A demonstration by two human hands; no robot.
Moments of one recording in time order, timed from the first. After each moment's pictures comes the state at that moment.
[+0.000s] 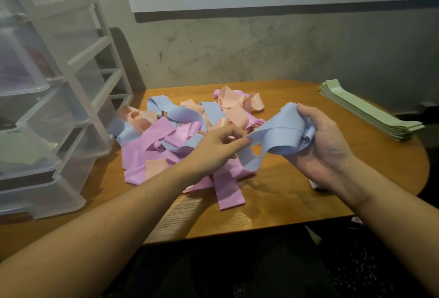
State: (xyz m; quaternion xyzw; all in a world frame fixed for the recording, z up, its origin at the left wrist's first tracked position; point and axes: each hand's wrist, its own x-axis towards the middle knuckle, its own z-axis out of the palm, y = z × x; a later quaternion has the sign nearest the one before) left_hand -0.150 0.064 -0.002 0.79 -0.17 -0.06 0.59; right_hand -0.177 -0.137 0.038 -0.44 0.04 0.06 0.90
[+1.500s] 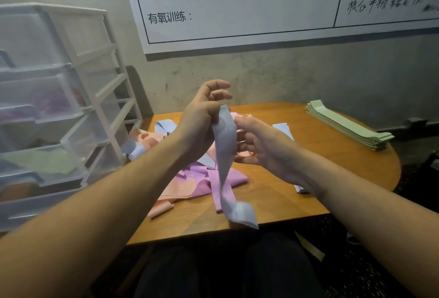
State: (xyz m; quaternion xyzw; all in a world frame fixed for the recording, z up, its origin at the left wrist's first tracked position) left_hand -0.197 0.050 0.108 0.63 -0.15 0.02 0.76; right_hand -0.209 -0.106 0.069 -0.68 -0.15 0.14 0.70
